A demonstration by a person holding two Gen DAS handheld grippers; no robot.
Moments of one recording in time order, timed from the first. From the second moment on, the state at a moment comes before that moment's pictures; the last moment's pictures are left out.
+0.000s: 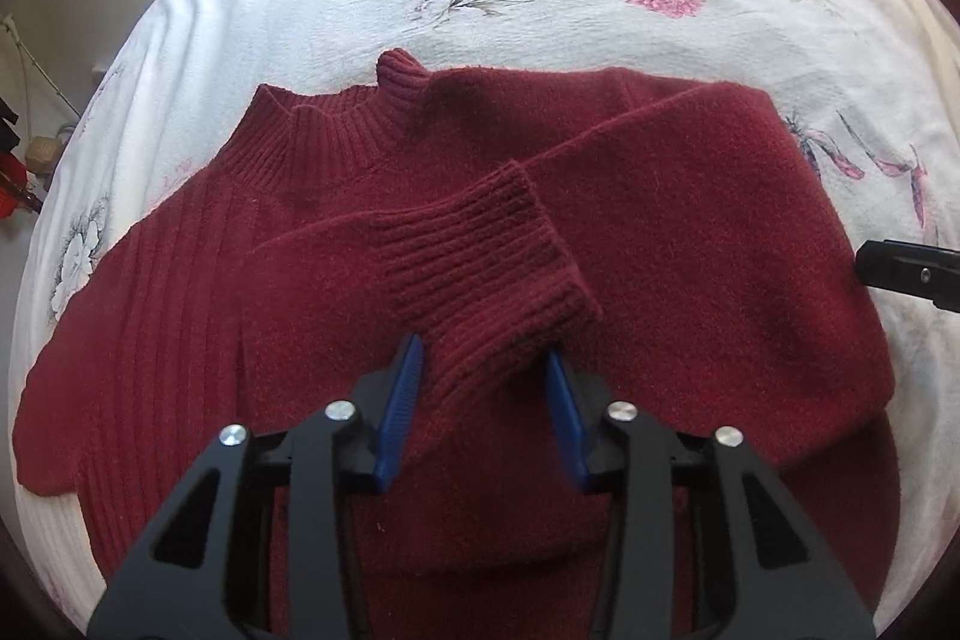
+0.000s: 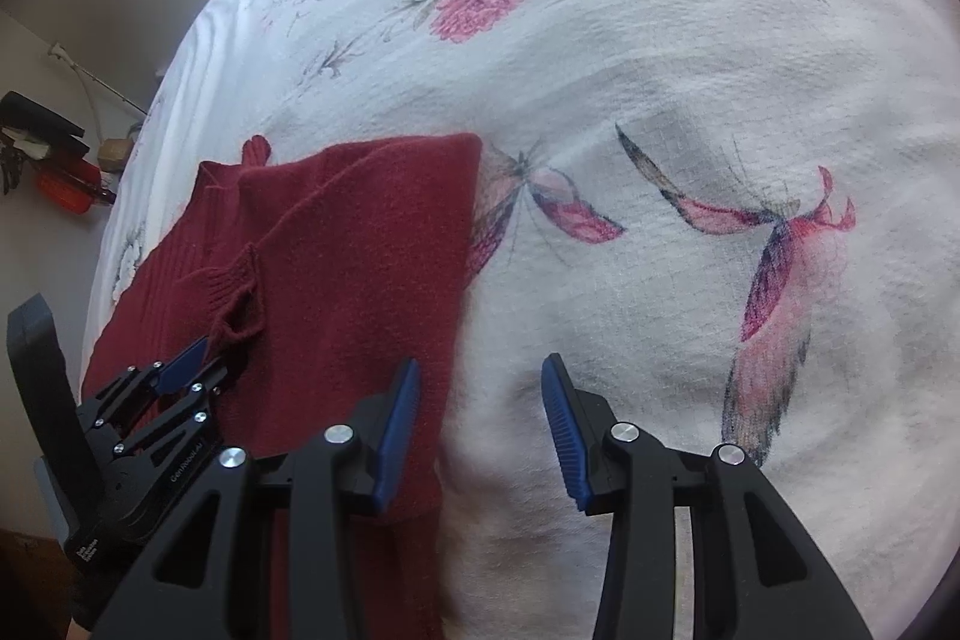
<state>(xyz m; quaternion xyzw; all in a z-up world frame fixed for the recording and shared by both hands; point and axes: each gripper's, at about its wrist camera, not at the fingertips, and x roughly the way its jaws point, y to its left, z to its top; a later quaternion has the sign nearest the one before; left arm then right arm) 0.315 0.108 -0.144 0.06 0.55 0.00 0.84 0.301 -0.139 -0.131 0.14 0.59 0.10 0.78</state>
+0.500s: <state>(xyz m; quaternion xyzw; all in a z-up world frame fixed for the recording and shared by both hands) 0.267 0.234 -0.082 -0.12 0.46 0.06 0.88 0.292 -0.087 -0.115 0.10 0.58 0.18 0.79</state>
